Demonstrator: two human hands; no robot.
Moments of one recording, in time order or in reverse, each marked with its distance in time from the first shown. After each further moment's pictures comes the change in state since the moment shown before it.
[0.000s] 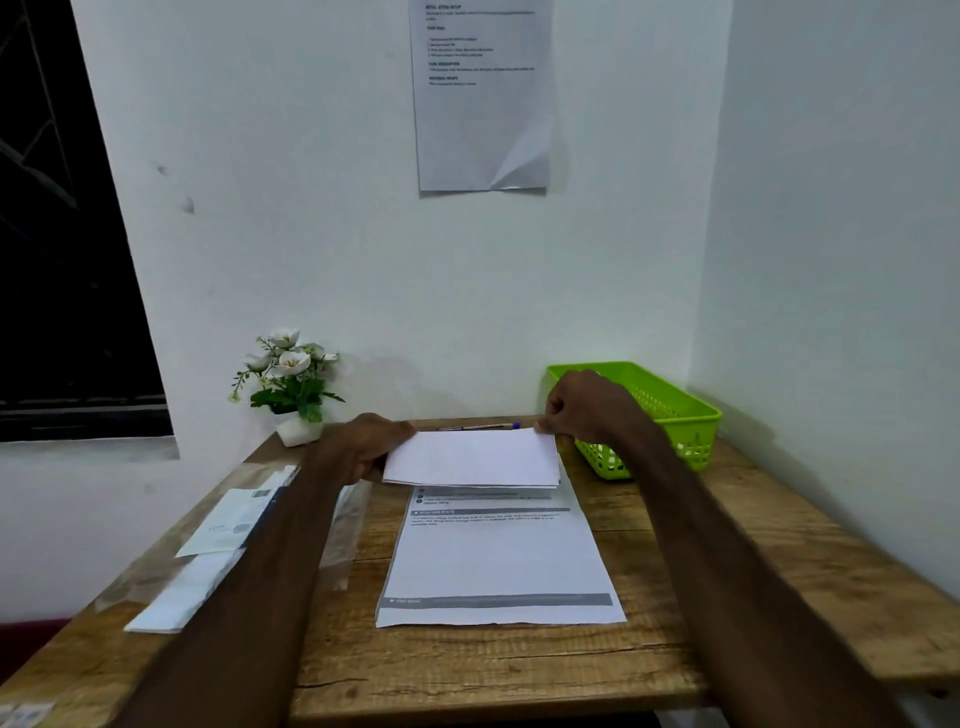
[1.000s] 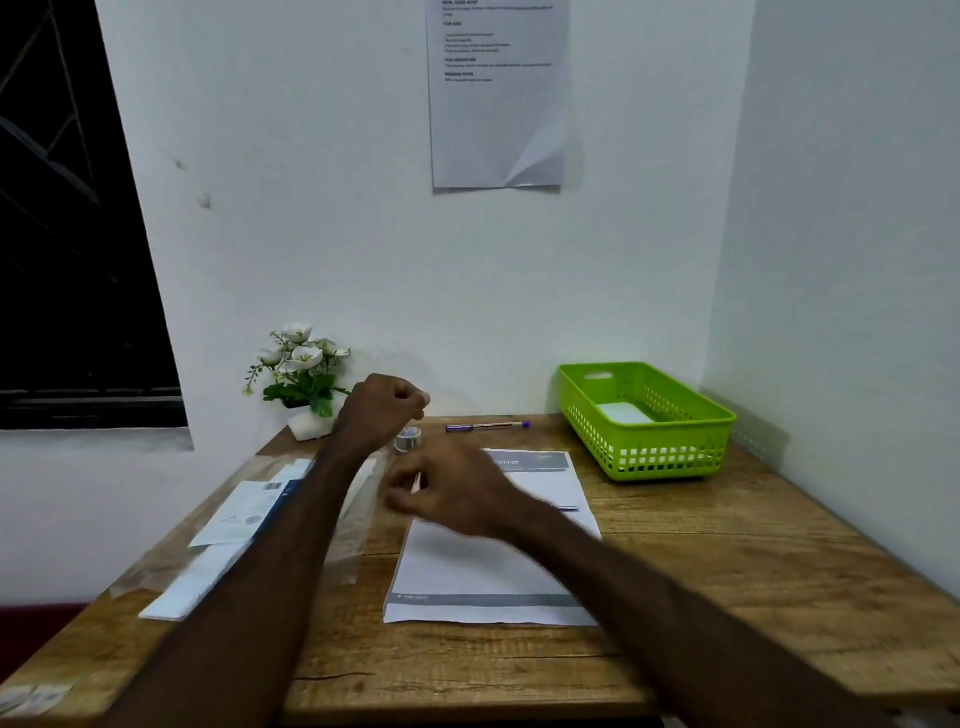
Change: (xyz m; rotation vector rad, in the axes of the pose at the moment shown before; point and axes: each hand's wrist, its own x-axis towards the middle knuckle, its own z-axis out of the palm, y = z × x) left_hand -0.006 0.020 -0.010 0.437 0.309 0.482; right_hand -0.055 -0.131 0.062 0.410 -0.016 -0.634
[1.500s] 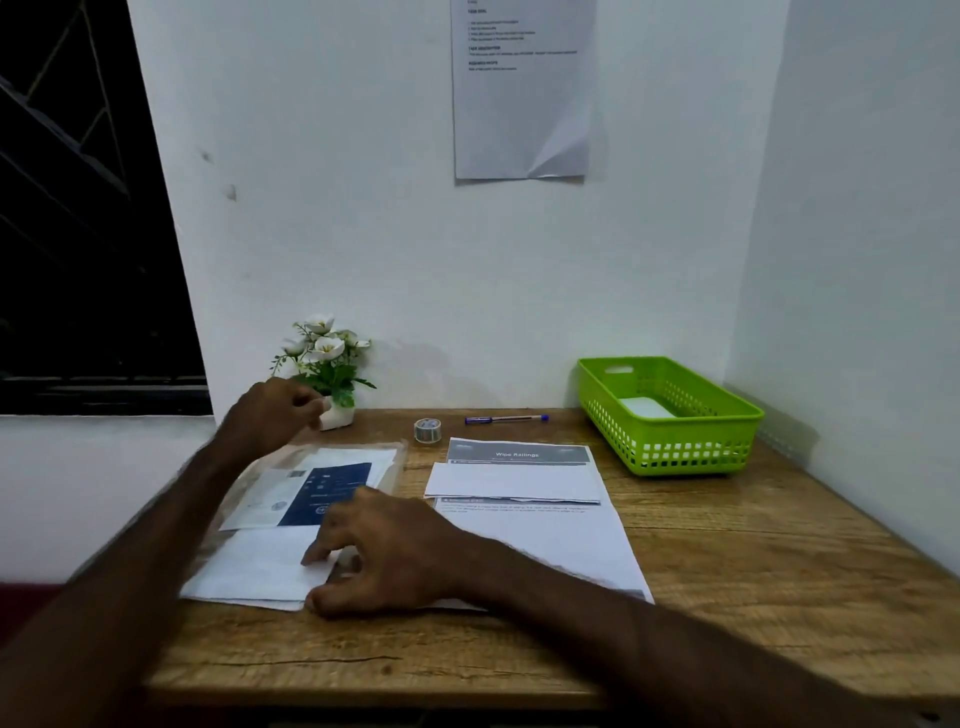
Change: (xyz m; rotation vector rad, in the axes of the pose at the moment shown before) left_hand -0.012 -0.106 -0.102 0.331 0.011 -0.025; right_hand 0.005 -0.059 0.055 -0.056 -0.294 -0.177
